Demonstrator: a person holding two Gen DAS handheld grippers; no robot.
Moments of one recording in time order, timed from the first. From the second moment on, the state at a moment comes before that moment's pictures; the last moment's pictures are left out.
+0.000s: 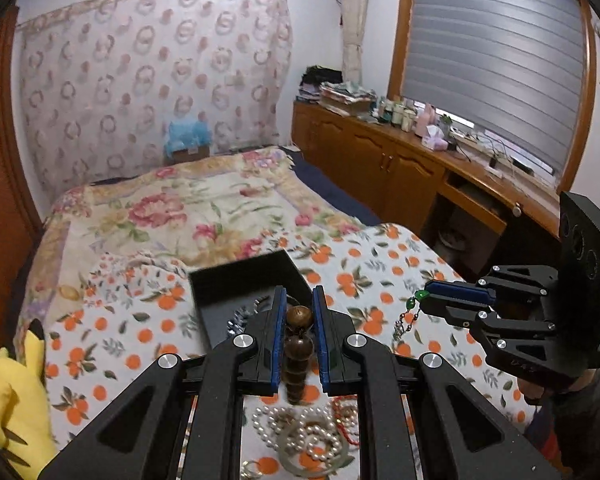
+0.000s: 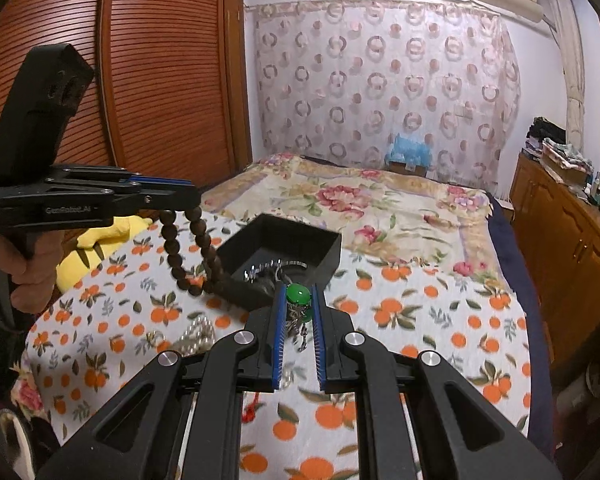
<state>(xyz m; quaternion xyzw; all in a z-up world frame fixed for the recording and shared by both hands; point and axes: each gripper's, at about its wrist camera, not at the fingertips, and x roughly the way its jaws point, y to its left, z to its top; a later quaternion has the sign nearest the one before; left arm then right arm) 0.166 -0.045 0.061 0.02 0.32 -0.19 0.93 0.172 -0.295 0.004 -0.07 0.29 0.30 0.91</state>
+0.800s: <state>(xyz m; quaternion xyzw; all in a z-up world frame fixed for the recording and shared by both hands) 0.226 -0.021 0.012 0.00 0.36 -0.11 0.92 0.227 -0.242 0.005 -0.08 0.30 0.32 0.90</state>
